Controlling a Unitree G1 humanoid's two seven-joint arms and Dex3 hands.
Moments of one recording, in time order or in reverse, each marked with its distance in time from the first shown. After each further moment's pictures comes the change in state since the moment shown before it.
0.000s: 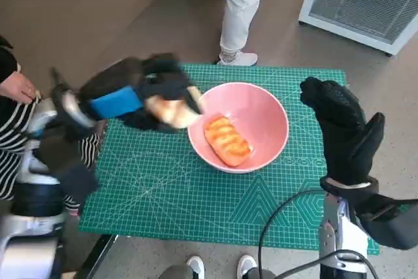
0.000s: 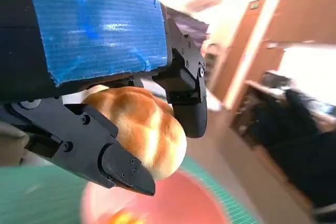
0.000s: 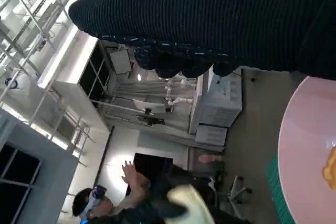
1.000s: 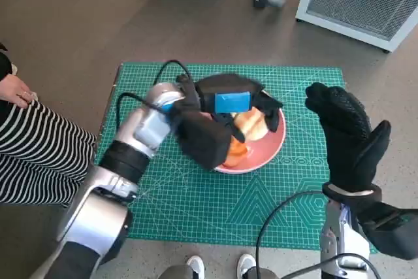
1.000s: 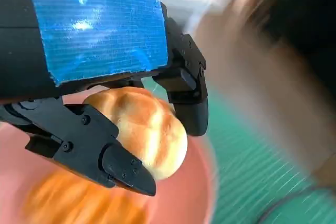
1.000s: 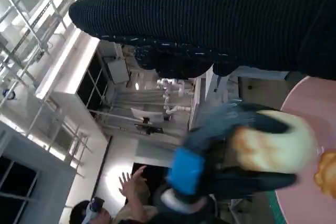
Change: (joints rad) left arm -0.303 -0.313 -0.295 0.616 0.340 0.151 -0.020; right arm 0.053 0.006 -0.006 -0.065 -0.010 0.009 -0.034
